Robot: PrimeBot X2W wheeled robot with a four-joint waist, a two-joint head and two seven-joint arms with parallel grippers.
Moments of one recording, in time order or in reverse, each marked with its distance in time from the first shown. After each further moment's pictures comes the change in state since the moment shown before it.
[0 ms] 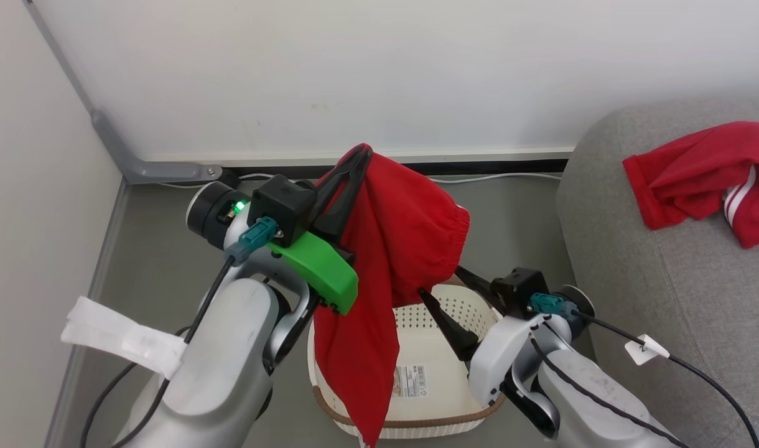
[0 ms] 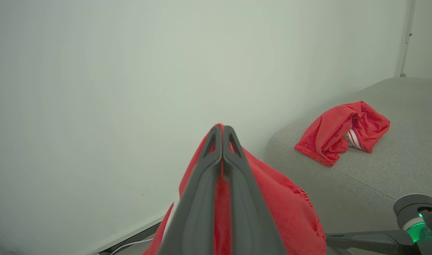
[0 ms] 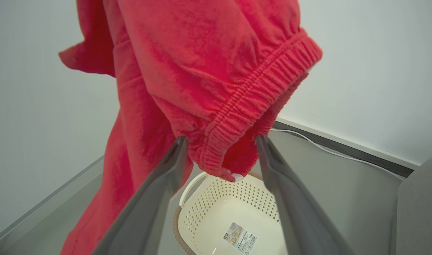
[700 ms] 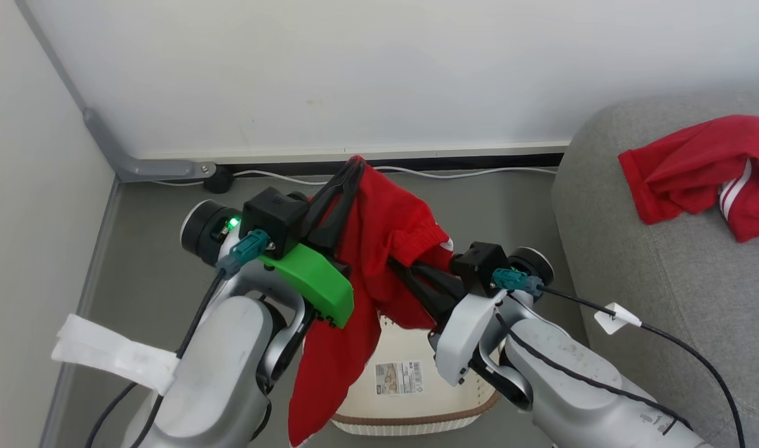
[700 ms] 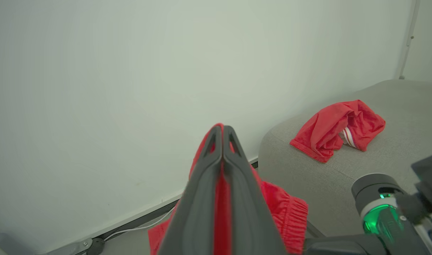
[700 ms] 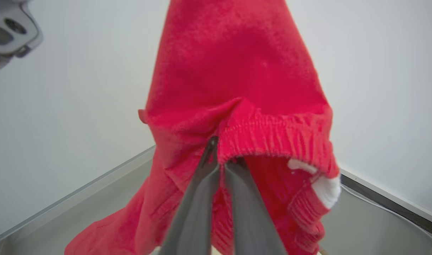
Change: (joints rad) left arm 0.060 0.014 0.016 -0.084 -0.016 0.027 0.052; right arm -0.154 0.001 0.202 0.002 0.099 0.000 -0.032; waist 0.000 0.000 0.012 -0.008
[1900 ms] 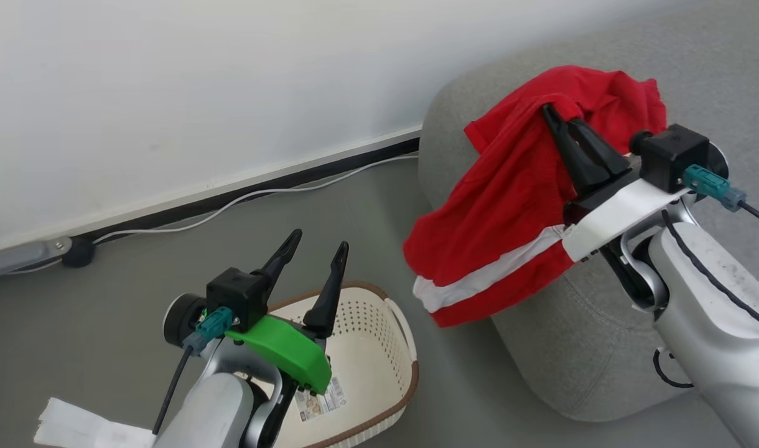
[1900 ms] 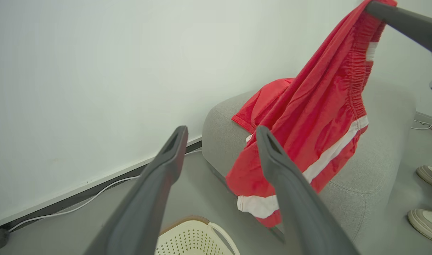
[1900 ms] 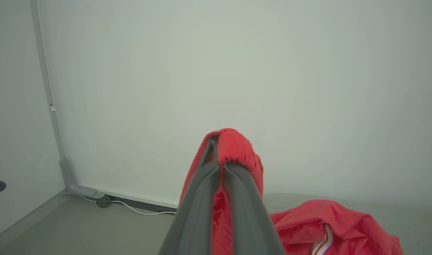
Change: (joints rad) left arm 0.229 0.032 0.054 -0.033 -0.074 0.052 -0.054; right arm -0.044 -0.250 -0.294 -0.240 0.029 -0.065 -0.030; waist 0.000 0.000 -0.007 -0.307
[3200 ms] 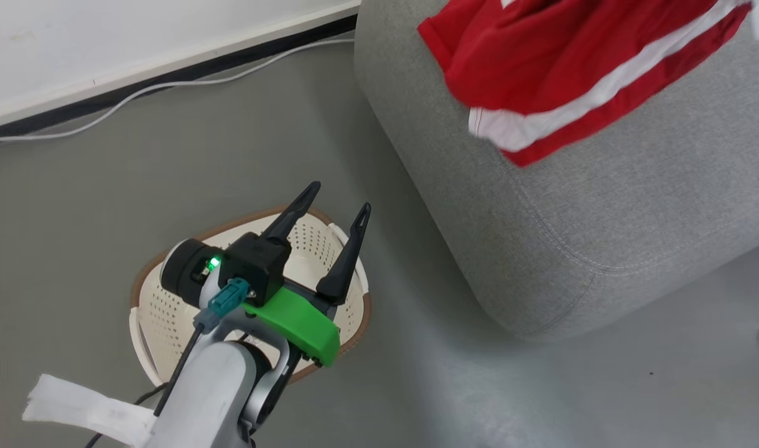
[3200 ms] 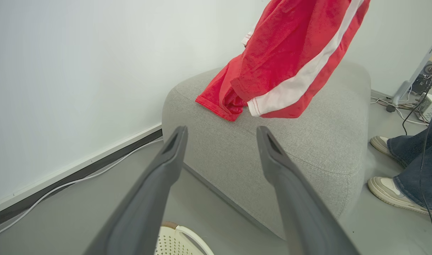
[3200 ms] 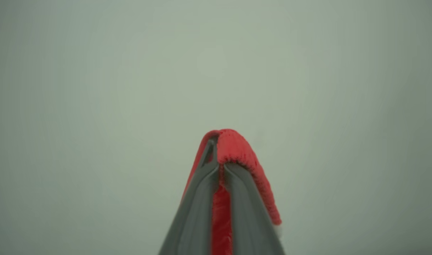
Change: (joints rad) left arm -0.084 0.041 -0.051 -0.142 0.082 0.000 0.064; right arm -0.293 -0.114 -0.292 -0.207 0.192 -0.016 0.034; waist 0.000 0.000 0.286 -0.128
